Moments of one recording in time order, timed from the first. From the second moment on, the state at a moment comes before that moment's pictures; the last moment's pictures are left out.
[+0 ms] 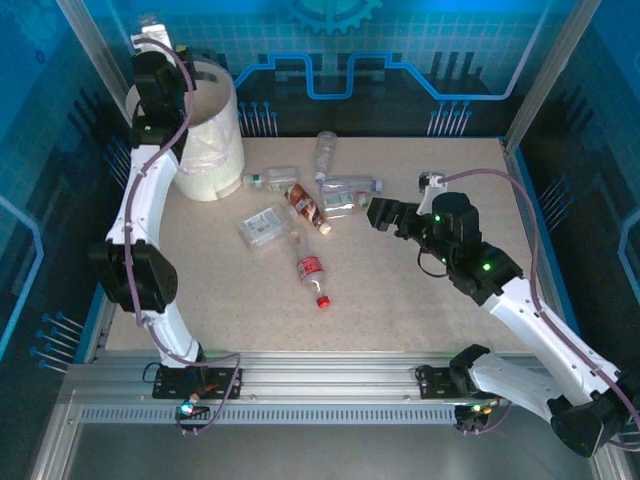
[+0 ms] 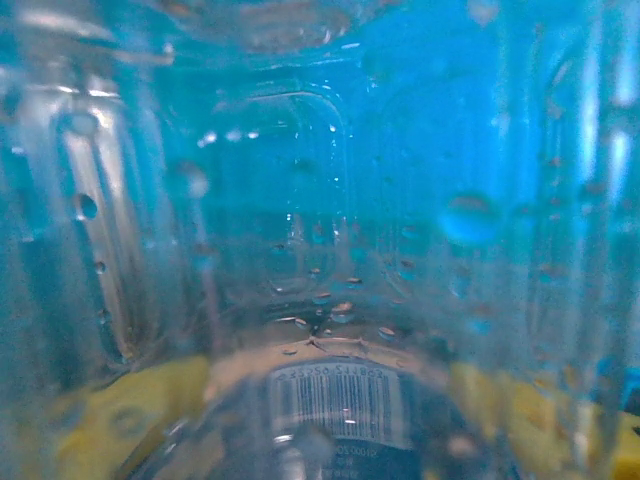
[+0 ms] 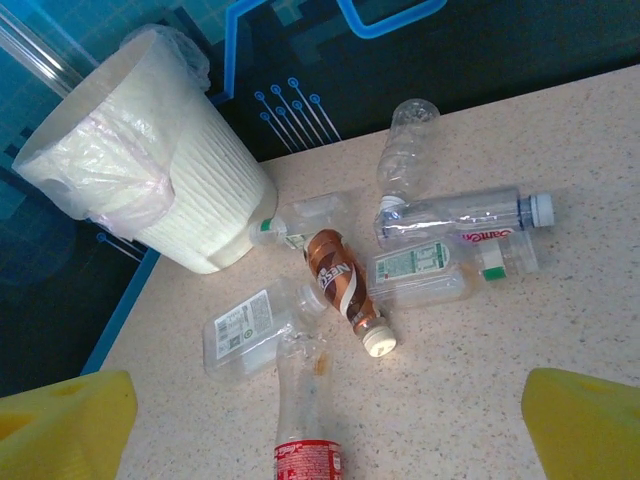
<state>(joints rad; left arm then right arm) 0.07 1.84 1.94 -0.09 -0.27 0.01 0.54 0.95 0.98 -0.38 0.07 0.59</state>
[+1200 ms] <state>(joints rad) 0.14 1.84 2.01 -0.54 -0.10 -0.14 0.51 0.88 0.95 -0.44 0.18 0.65</state>
